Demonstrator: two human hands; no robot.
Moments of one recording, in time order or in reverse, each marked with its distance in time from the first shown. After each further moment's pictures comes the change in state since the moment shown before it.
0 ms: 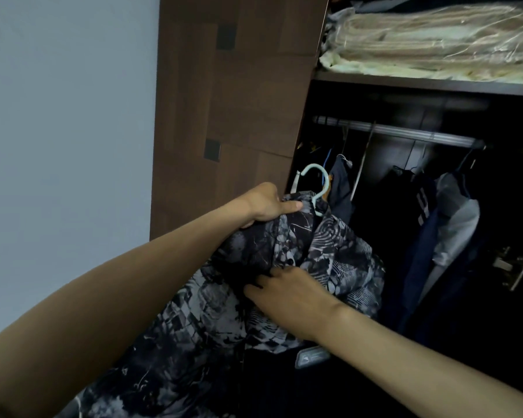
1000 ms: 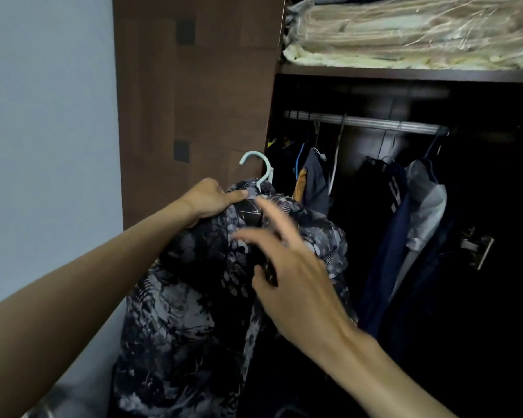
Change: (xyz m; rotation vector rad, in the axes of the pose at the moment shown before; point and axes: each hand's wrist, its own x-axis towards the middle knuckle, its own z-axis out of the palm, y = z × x) left_hand 0.014 -0.043 -0.019 -0.128 0.159 -0.047; right_hand -0.045 -0.006 -0.042 0.794 0.648 0.449
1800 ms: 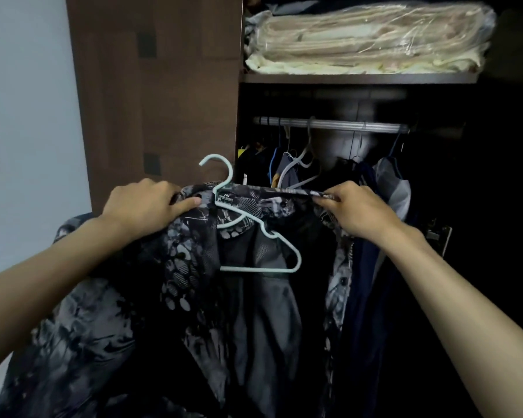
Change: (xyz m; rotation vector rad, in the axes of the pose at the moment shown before) left_hand -0.043 0.007 -0.043 0.884 0.259 0.336; right_hand 0.057 0.123 -0.102 -0.207 -0.083 0.548
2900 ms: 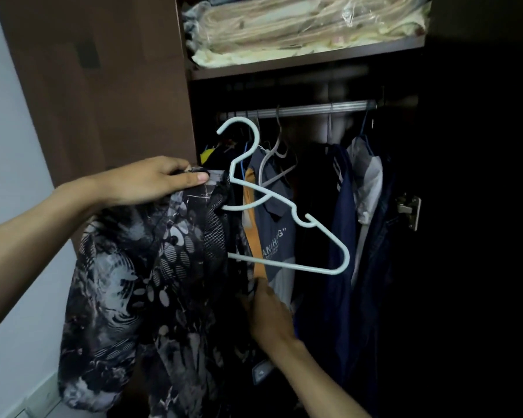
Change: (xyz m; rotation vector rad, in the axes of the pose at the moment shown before) left_hand 0.054 0.052 -0.039 -0.560 -0.326 0.282; right_hand -0.076 0.012 0.222 0.292 -0.124 0.209
